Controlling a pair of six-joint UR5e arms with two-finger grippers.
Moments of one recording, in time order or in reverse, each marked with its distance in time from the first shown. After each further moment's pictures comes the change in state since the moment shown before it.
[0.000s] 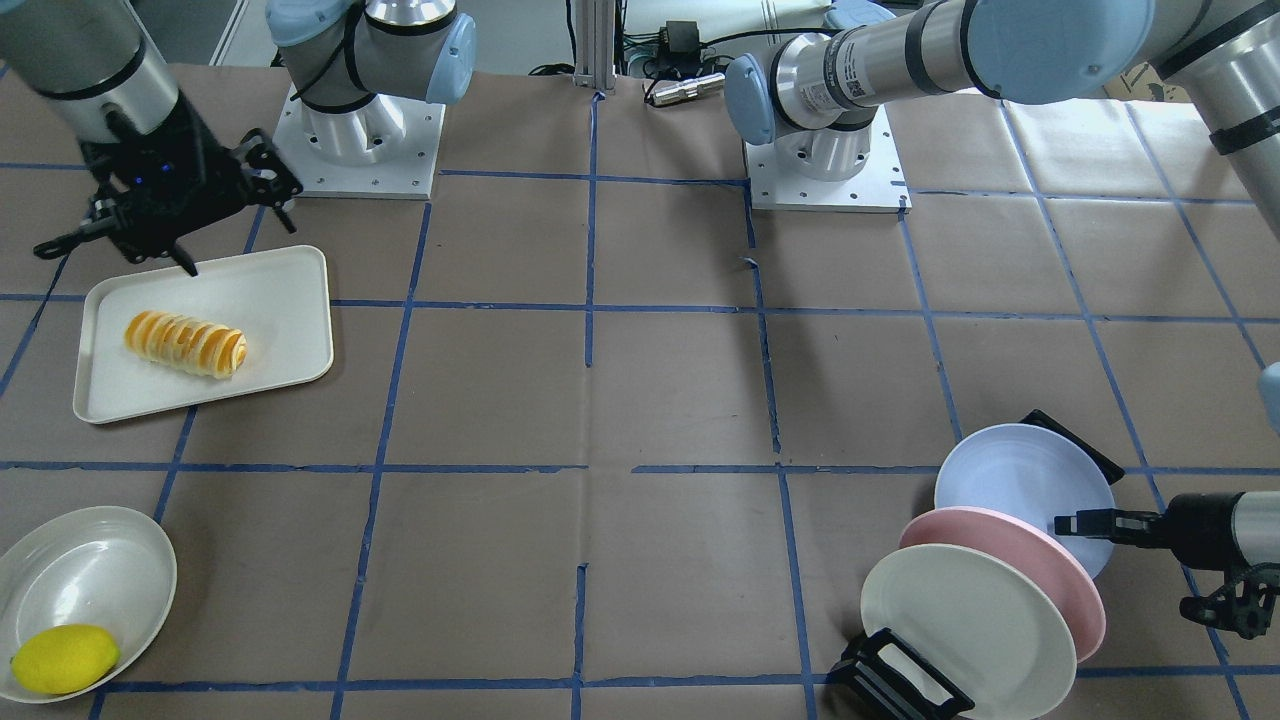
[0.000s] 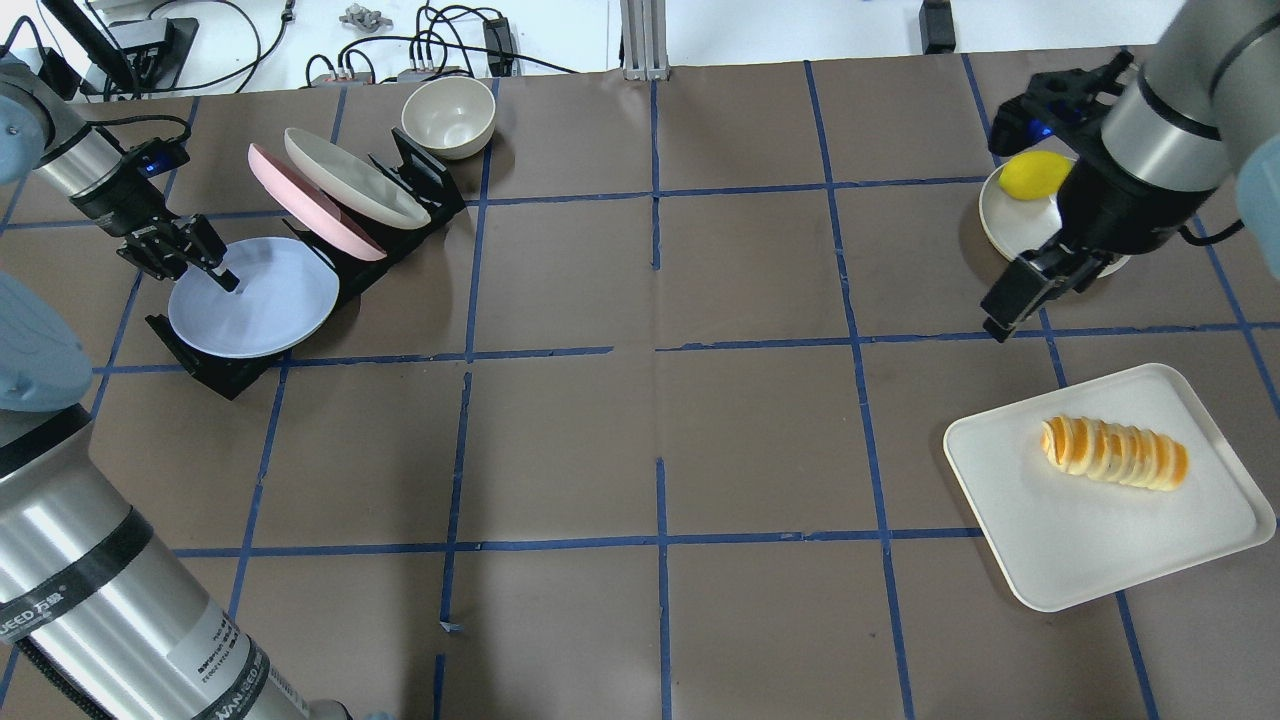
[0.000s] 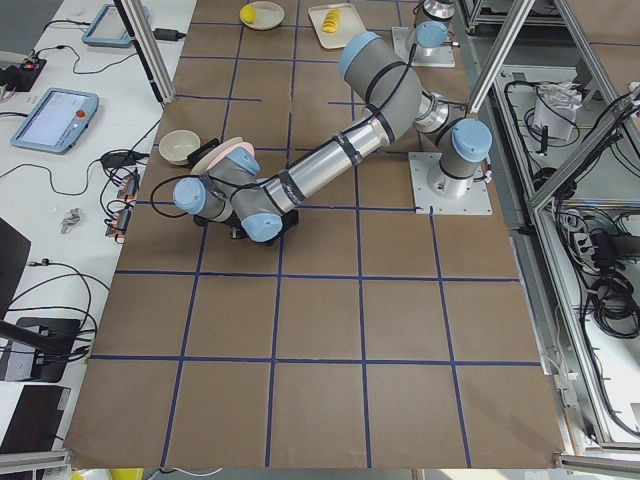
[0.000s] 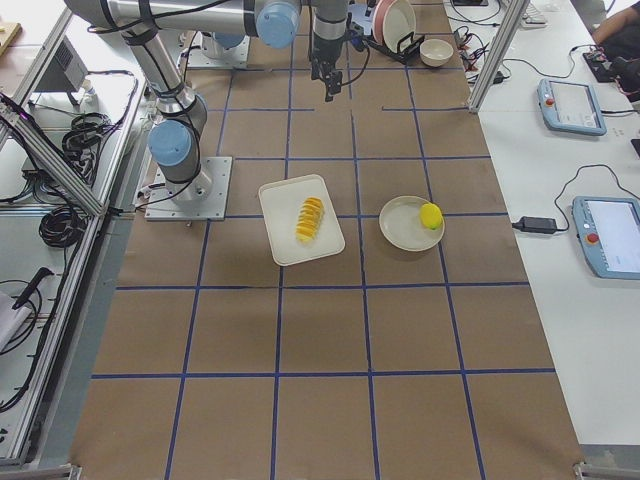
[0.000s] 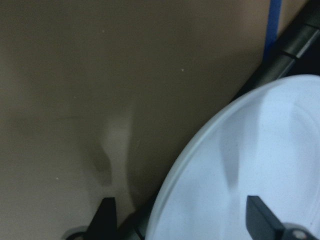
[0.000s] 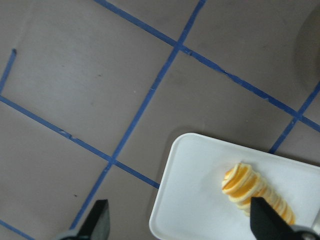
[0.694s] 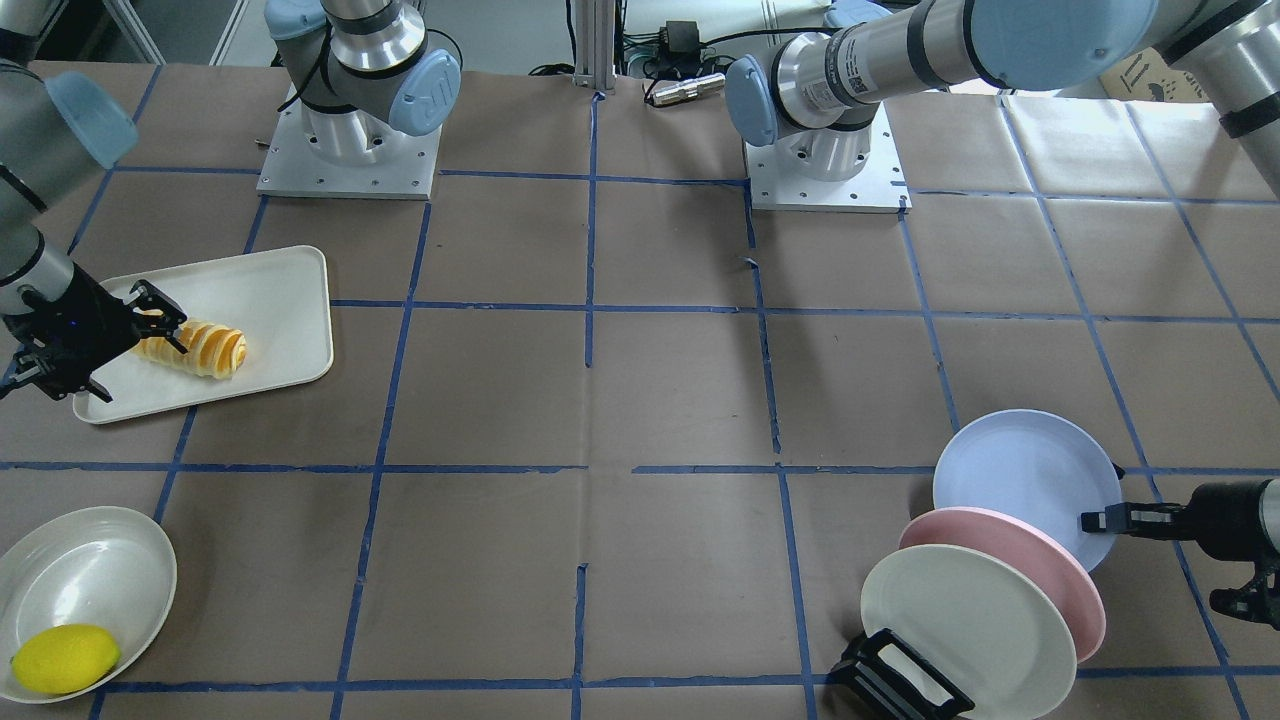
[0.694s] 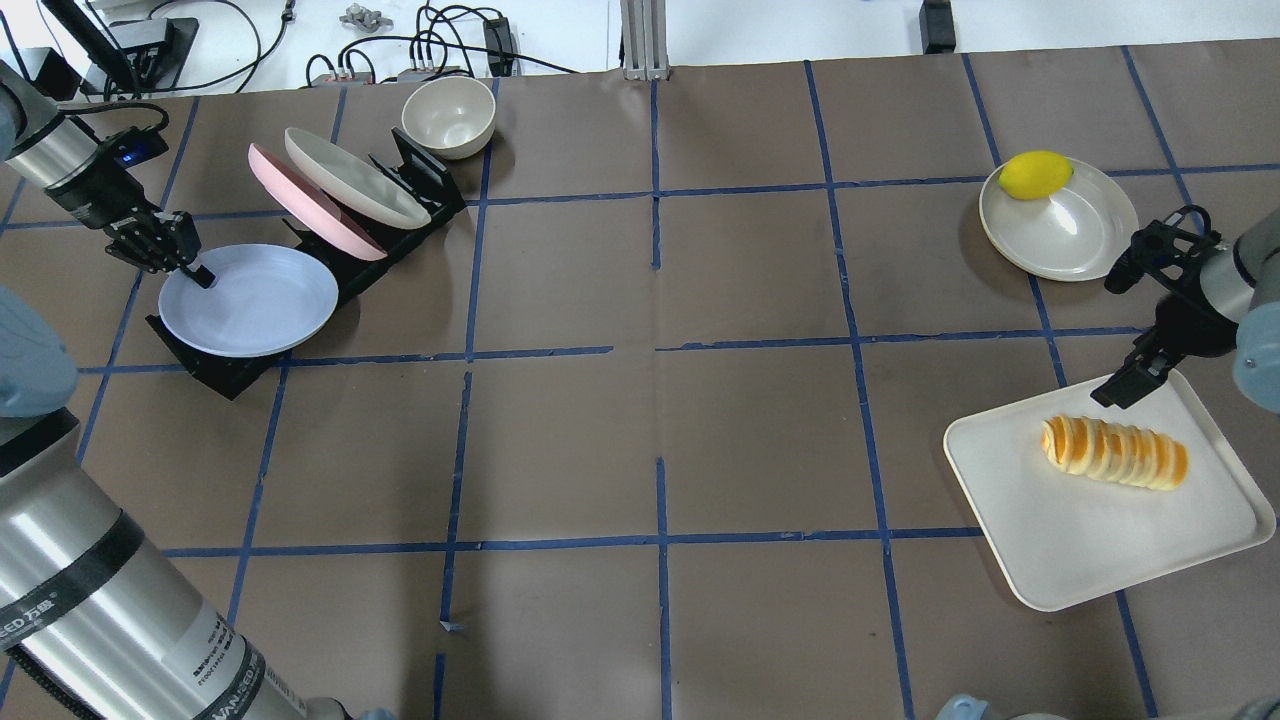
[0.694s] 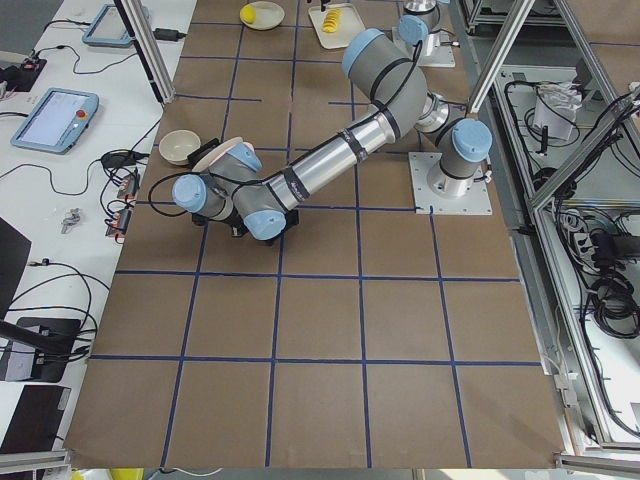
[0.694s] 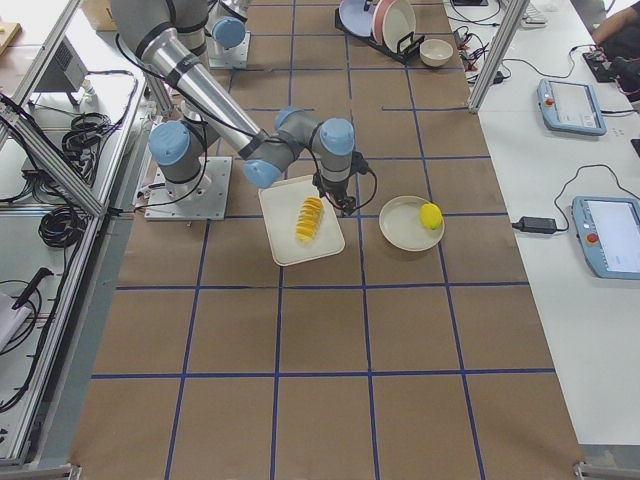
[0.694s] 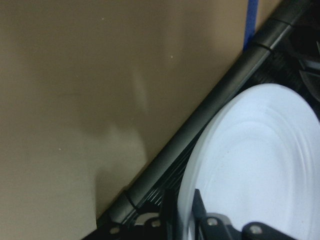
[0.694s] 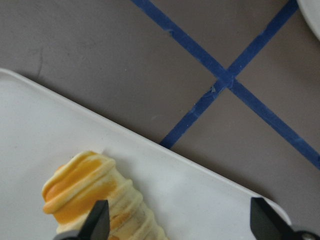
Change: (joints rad) left arm 0.016 0.032 0.004 -0.007 -0.003 -0.012; right arm -0.339 0.276 0.262 -0.559 0.037 -0.487
